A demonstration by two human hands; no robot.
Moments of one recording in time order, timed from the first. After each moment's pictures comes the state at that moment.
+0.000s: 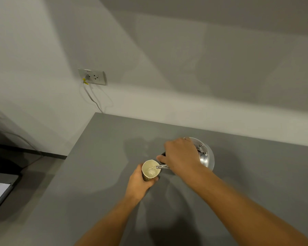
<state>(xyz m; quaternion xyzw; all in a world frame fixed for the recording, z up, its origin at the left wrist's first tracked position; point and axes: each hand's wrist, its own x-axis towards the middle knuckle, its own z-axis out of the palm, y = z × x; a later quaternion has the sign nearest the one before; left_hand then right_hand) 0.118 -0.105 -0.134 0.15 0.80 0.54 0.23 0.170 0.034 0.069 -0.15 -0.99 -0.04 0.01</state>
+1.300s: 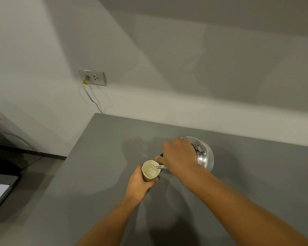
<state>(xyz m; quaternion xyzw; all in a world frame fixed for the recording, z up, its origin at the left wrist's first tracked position) 0.120 -0.106 -0.132 0.15 0.80 0.54 0.23 0.165 0.030 0.064 -0.12 -0.99 -0.07 -0.02</state>
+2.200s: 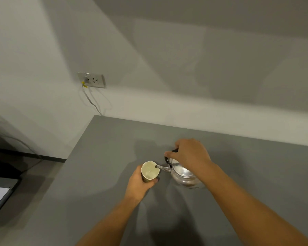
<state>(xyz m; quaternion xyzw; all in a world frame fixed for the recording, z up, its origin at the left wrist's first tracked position) 0.119 -0.105 -0.131 0.15 0.81 0.52 0.22 0.182 0.072 0.063 -0.23 -0.97 0.11 -0.02</state>
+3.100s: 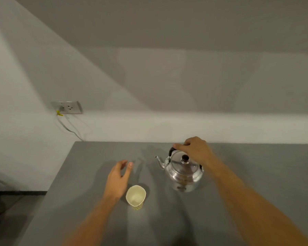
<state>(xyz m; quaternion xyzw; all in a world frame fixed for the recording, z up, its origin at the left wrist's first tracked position) 0.045 -0.073 -0.061 0.17 0.83 0.51 0.16 0.184 0.194 0.055 -0.37 -0.87 0.31 0.07</state>
